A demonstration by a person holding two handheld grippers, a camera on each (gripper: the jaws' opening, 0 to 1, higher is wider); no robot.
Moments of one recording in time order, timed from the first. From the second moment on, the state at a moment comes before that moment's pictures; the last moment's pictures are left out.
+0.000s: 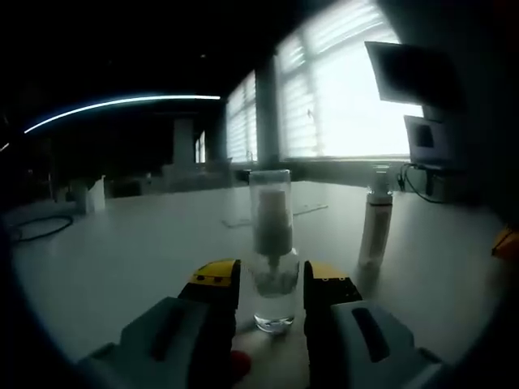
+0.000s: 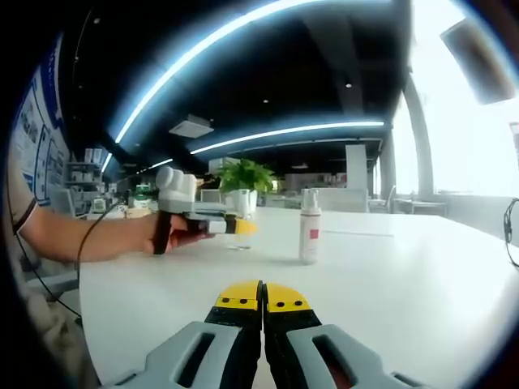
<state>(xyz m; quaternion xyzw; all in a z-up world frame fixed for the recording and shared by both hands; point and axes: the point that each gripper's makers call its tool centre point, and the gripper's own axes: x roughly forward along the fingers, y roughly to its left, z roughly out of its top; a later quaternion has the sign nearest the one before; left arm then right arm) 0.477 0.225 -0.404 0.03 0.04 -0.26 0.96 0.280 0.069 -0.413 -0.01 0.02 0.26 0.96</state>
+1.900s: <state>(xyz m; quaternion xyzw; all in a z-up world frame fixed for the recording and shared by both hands) 0.341 0.257 -0.365 0.01 -0.02 -0.29 0.96 0.278 0.073 -0.415 -0.03 0.02 0.27 0.96</state>
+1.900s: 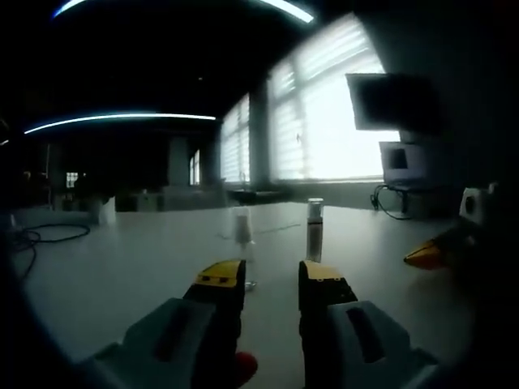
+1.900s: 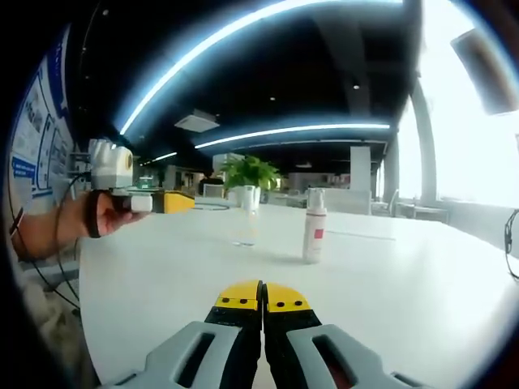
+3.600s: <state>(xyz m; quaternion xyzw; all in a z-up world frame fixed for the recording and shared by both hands) 0.308 0.249 -0.407 0.00 0.01 -0.33 0.94 0.277 0.078 -0.418 -0.07 0.02 0.27 0.96</state>
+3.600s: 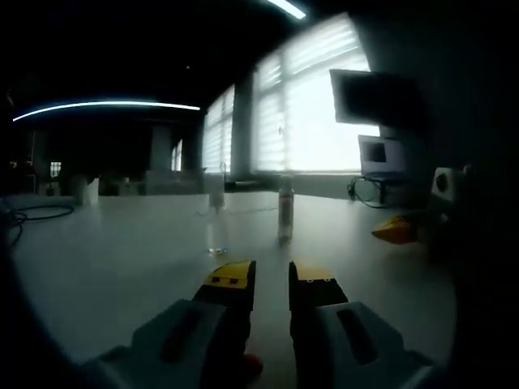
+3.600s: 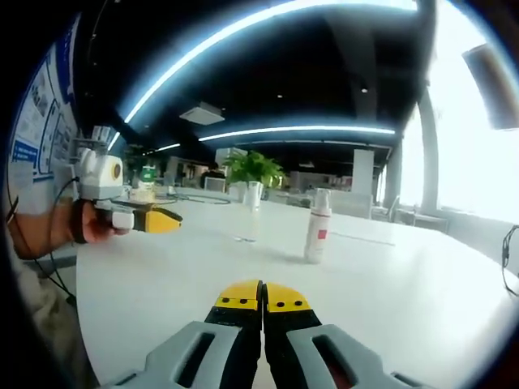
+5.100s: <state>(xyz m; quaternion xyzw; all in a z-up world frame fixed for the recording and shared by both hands) 0.306 0.247 -0.413 0.04 0.01 -0.33 0.94 0.276 0.076 -0.414 -0.06 0.01 0.27 0.96</state>
